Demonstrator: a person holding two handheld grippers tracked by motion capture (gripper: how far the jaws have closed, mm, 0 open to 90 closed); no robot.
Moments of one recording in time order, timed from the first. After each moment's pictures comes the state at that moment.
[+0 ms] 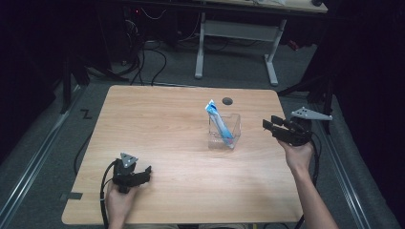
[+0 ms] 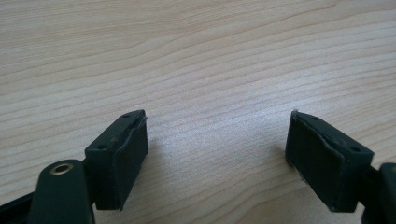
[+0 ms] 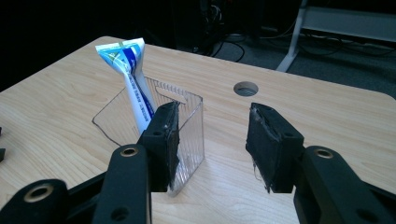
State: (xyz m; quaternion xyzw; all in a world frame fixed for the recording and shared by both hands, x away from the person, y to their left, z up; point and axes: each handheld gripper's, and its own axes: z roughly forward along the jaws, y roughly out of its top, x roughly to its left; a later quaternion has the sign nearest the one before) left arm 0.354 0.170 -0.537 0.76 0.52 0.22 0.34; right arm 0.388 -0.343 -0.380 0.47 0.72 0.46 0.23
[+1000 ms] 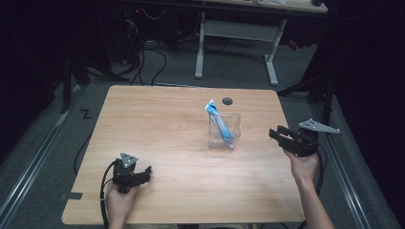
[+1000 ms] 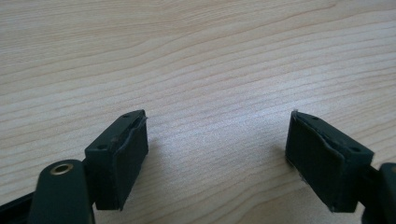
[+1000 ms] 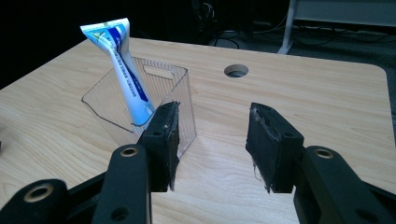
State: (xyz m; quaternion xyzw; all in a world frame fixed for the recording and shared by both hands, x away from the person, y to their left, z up) left arm 0.354 0.170 -0.537 0.76 0.52 0.22 0.34; right arm 0.367 -0.365 -0.405 0.49 0.70 0.47 0.23
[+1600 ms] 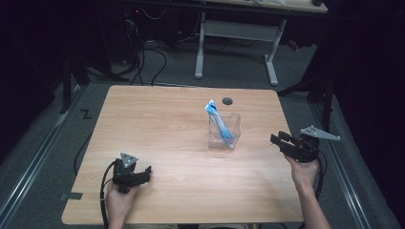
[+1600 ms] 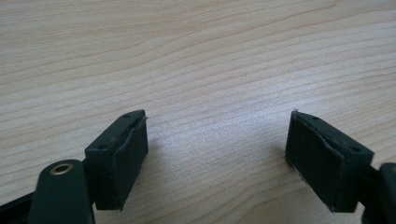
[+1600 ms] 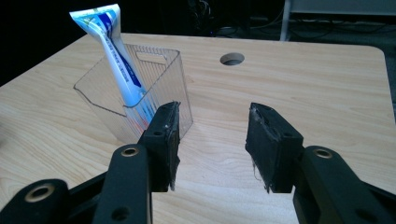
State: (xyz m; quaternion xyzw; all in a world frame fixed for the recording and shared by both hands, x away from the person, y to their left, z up) left arm 0.354 0.170 -0.537 0.76 0.52 0.22 0.34; right arm 0.359 -0.372 -0.423 0.51 0.69 0.47 0.22
